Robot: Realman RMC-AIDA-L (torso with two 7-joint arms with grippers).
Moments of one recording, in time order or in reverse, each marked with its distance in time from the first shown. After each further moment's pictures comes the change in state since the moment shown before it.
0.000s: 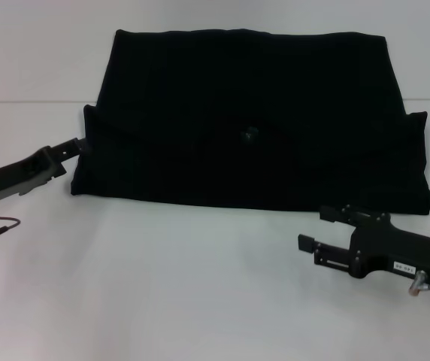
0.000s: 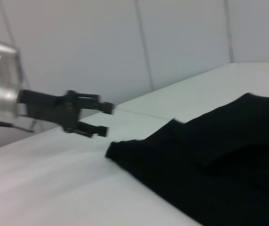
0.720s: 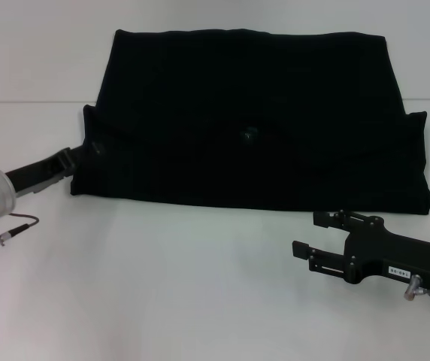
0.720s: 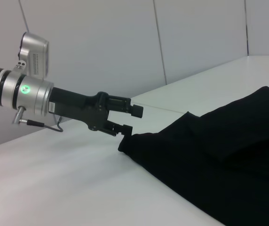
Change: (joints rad) left arm -0.038 -0.044 0.047 -0.001 0.000 -0.136 0.045; right arm 0.005 0.000 -0.028 0.011 0.000 -0.002 -0.002
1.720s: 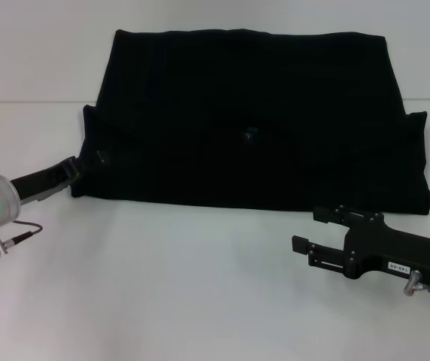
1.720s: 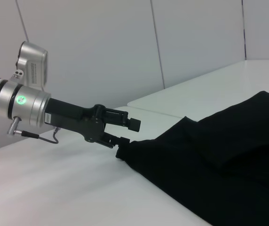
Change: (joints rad) left arm 0.007 -0.005 0.029 -0.004 0.000 -0.004 -0.005; right arm 0.006 0.000 0.007 0.000 0.006 -0.001 0.000
